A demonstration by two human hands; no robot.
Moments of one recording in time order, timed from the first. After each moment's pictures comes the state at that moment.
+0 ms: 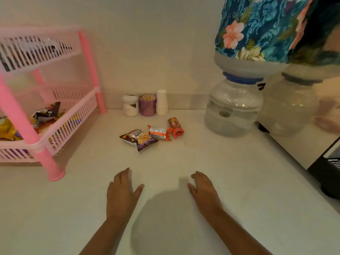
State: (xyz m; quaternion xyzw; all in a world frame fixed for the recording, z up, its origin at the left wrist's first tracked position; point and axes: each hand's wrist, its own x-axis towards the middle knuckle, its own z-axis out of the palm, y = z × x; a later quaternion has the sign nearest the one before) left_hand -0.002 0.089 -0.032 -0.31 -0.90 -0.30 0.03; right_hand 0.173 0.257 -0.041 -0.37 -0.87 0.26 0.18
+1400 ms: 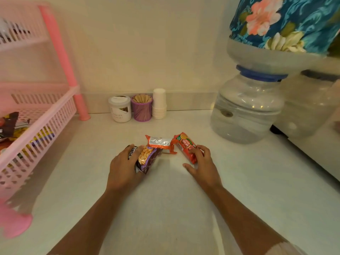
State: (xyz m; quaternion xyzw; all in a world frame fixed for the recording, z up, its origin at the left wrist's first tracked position) left_hand -0.158 0.201 -0.041 -0.50 -0.83 -0.24 0.09; right_hand 0.050 0.358 -0.031 -0.37 -0.87 0.21 0.25
